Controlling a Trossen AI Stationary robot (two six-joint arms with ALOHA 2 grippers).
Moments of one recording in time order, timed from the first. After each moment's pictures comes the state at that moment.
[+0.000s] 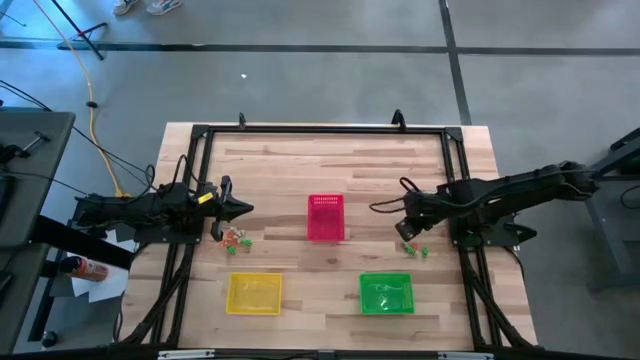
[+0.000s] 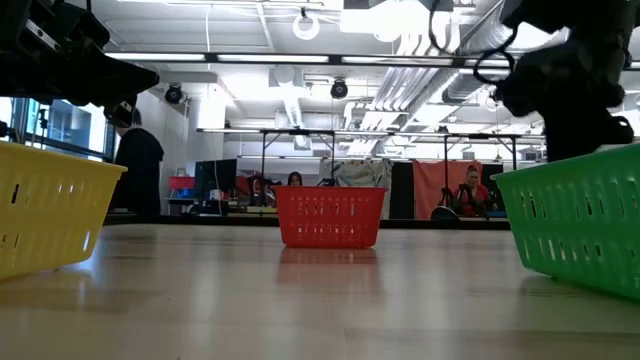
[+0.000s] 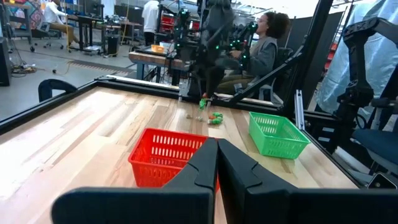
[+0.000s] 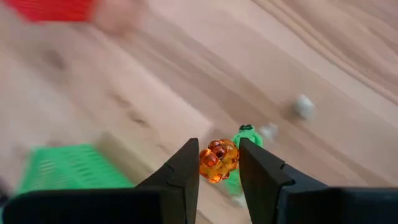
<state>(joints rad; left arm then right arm) -0.01 0.02 0.01 0.01 -0.01 -0.15 0.10 1.00 0.64 -0.78 -0.03 1.07</state>
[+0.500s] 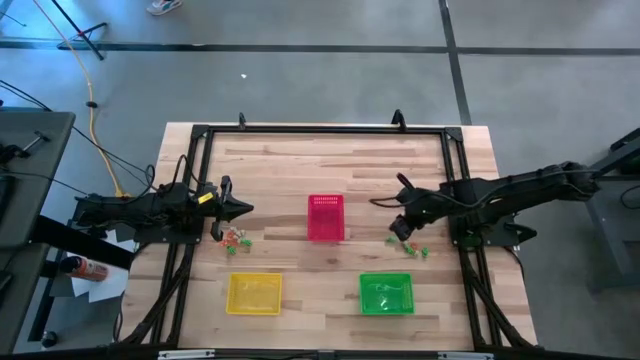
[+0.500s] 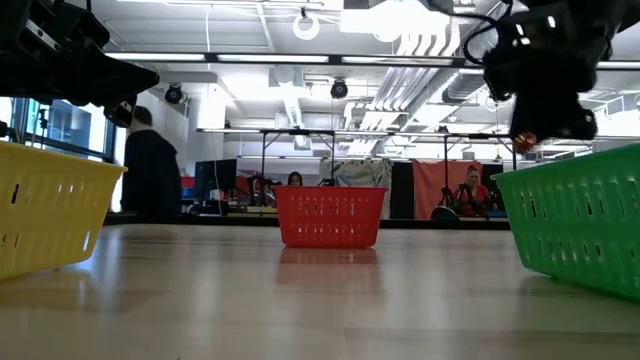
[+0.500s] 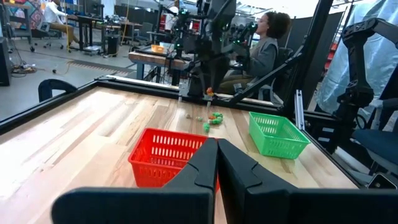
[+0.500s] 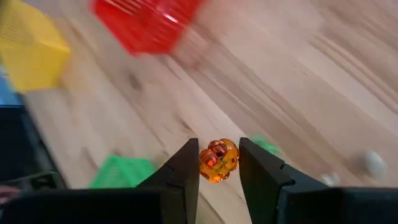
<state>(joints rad) -0.01 0.02 0.01 0.01 -0.01 -0.15 0.10 0.98 0.64 -0.58 -0.04 0.98</state>
